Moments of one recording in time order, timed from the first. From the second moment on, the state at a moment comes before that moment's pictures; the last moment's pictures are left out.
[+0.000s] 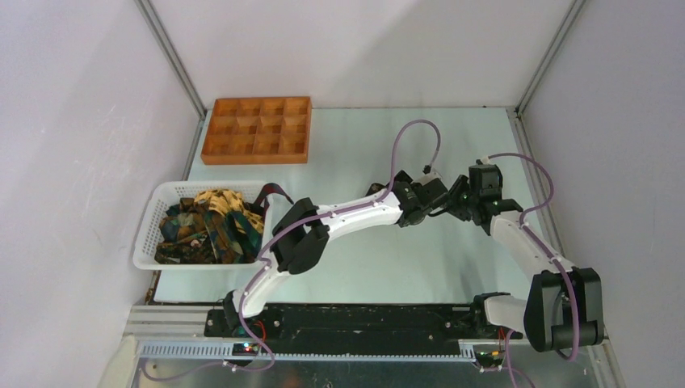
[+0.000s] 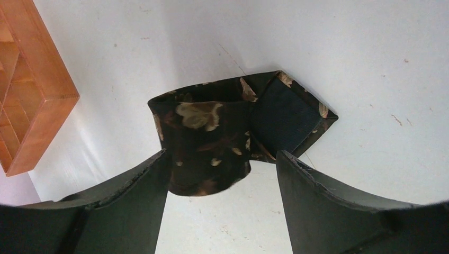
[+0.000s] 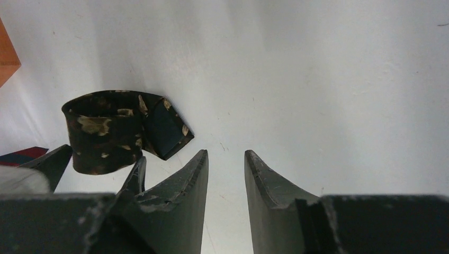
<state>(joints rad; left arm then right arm) -1.10 2.30 1.98 -0.82 -0.71 -0.17 0.11 1.22 0.70 -0.31 -0.09 0.68</state>
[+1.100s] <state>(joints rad) -0.65 1.67 1.34 -0.45 -0.44 -0.42 0.34 1.52 0.83 -0.08 -0.34 0.68</state>
